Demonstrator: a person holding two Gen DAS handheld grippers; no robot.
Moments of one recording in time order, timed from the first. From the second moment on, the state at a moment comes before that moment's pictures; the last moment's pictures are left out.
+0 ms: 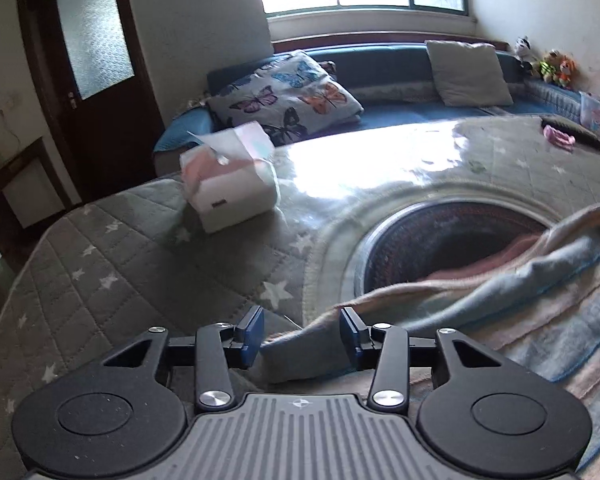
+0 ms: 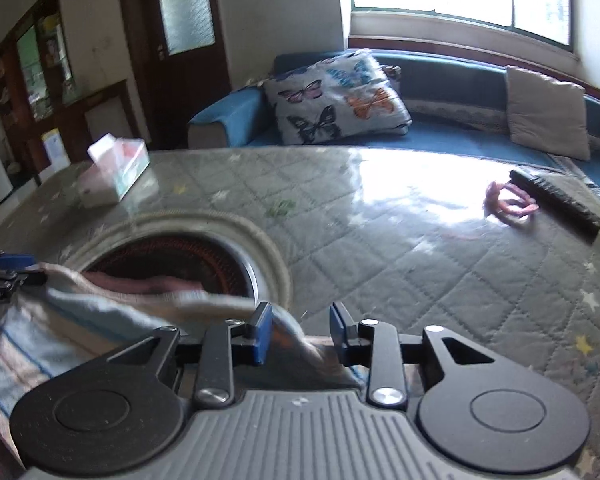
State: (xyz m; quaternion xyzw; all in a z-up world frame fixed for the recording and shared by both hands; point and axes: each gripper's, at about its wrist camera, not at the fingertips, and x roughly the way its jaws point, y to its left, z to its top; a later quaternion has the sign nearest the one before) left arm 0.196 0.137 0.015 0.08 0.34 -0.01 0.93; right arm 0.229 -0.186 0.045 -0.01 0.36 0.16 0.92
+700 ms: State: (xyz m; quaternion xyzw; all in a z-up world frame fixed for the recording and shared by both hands) left arm 0.250 0.082 -0.004 0.05 0.39 -0.10 0.92; right arm 0.248 -0.104 0.013 -0.03 0.40 0.25 0.88
